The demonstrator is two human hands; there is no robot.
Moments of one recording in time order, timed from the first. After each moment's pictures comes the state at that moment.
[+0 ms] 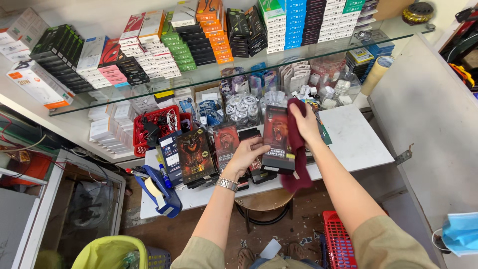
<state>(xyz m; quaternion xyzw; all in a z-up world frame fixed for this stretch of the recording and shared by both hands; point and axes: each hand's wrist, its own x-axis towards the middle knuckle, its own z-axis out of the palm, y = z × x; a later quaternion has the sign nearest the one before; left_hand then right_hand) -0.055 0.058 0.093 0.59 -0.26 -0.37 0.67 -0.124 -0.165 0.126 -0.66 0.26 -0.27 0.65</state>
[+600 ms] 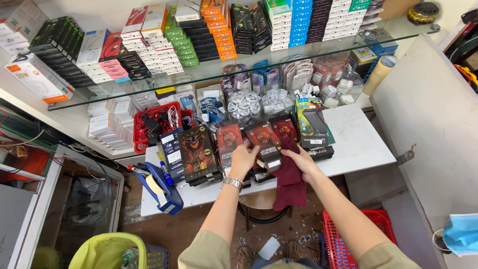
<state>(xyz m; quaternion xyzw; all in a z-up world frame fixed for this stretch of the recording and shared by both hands) -0.040 0.066 0.037 0.85 -0.17 -0.12 0.48 -0.174 -0.116 0.041 -0.49 0.29 -0.05 0.82</state>
